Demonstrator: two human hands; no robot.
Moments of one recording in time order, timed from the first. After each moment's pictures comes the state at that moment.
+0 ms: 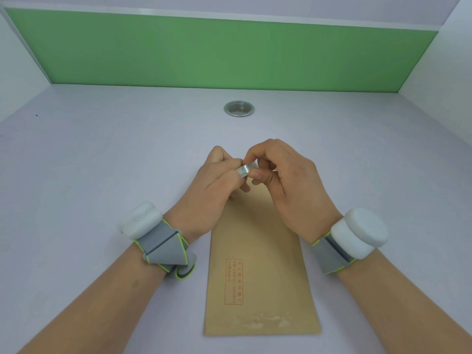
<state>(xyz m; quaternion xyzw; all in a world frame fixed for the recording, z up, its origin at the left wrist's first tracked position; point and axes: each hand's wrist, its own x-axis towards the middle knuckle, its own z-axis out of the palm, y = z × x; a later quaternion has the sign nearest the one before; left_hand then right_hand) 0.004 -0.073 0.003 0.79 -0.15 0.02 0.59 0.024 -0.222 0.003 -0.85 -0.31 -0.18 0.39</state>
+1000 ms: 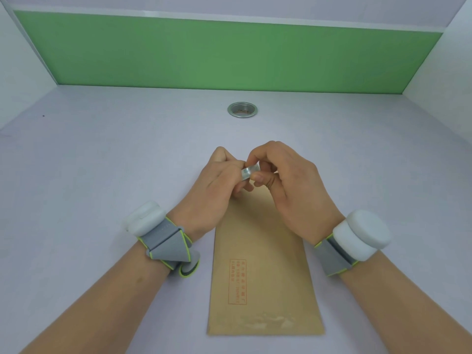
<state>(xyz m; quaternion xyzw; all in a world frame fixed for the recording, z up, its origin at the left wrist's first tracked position) 0.008 -0.072 -0.005 0.78 -0.10 0.01 0.62 0.023 -0.220 0.001 -0.85 -0.33 -0.18 0.38</state>
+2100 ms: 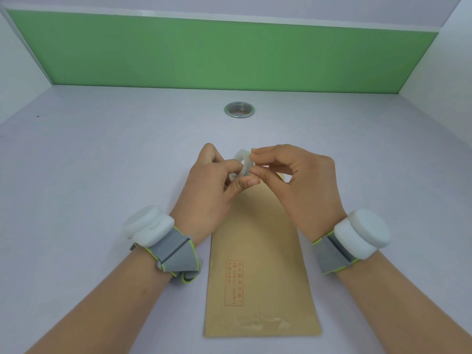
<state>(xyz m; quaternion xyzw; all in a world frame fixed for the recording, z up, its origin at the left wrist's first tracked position) 0.010 -0.074 -0.009 0.90 -0.09 0.15 0.40 0.020 -0.224 0.004 -0.84 -0.22 -0.21 0.45</state>
